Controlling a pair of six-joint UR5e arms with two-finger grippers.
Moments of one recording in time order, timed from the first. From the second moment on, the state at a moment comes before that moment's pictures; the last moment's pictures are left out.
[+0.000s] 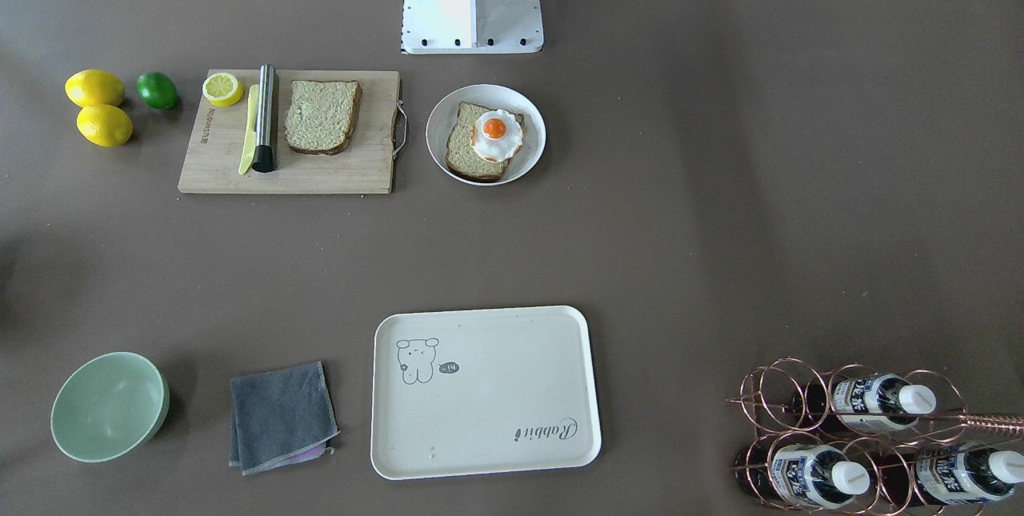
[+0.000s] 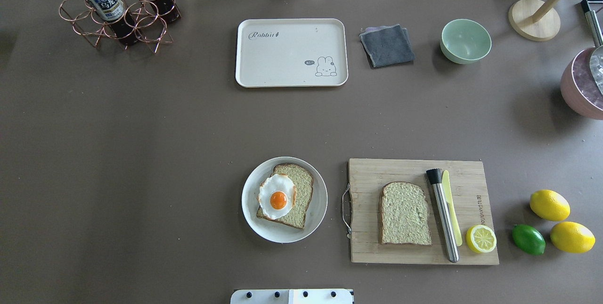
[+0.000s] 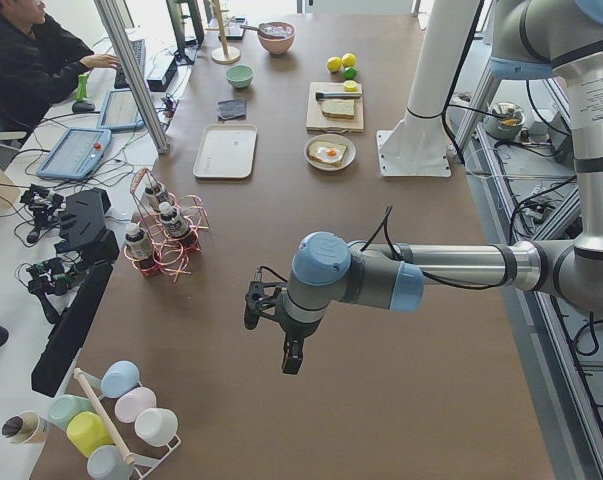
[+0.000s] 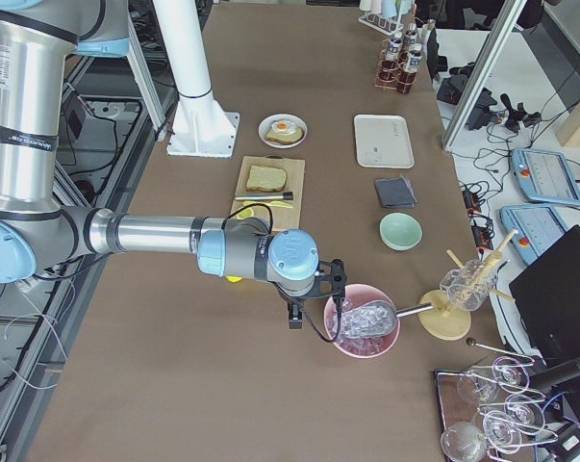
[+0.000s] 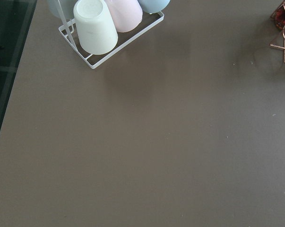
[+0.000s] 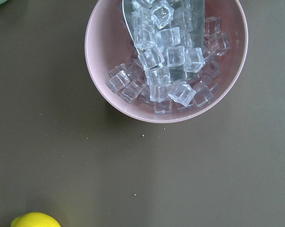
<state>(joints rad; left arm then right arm) -1.66 -1.32 -1.84 -1.74 -2.26 -0.01 1.64 -1.75 1.77 -1.63 2.48 -0.12</state>
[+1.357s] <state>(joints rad) -1.50 -1.41 -1.79 -1.75 -2.30 -0.10 1.63 -1.70 1.80 -1.63 2.43 0.07</state>
